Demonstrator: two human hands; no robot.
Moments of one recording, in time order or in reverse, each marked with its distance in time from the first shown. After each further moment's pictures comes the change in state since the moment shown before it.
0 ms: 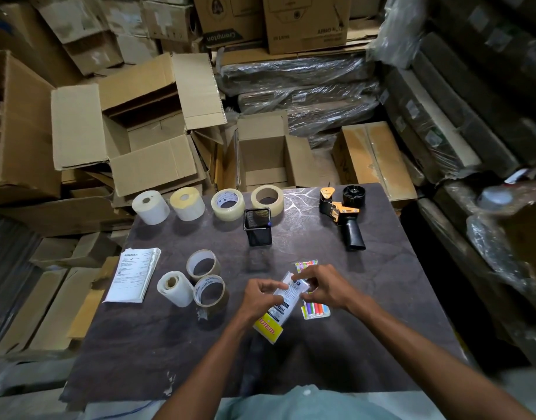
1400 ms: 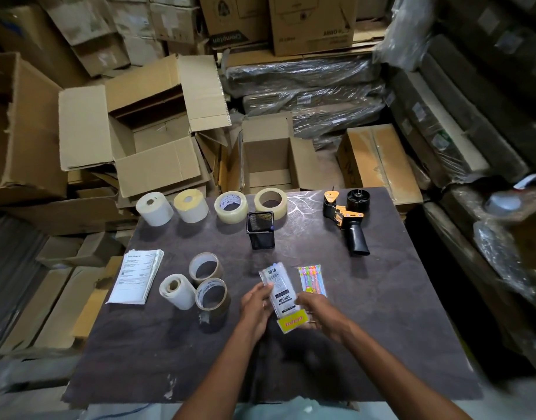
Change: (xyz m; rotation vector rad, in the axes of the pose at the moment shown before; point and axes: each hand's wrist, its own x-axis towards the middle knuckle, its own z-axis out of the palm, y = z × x) left_hand 0.018 -0.025 0.015 -0.743 0.211 -0.293; right_hand -0.011 -0.024 0.058 1.138 -0.040 0.724
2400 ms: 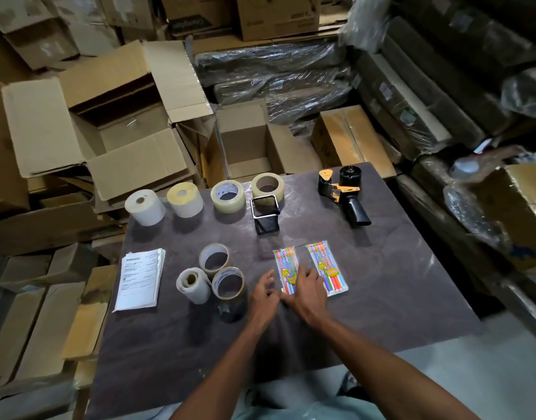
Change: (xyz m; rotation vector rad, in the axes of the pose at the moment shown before) left_hand 0.002 0.002 -0.073 0.842 -0.138 0.313; right_hand 0.020 0.030 0.102 -1.153 0.675 -0.218
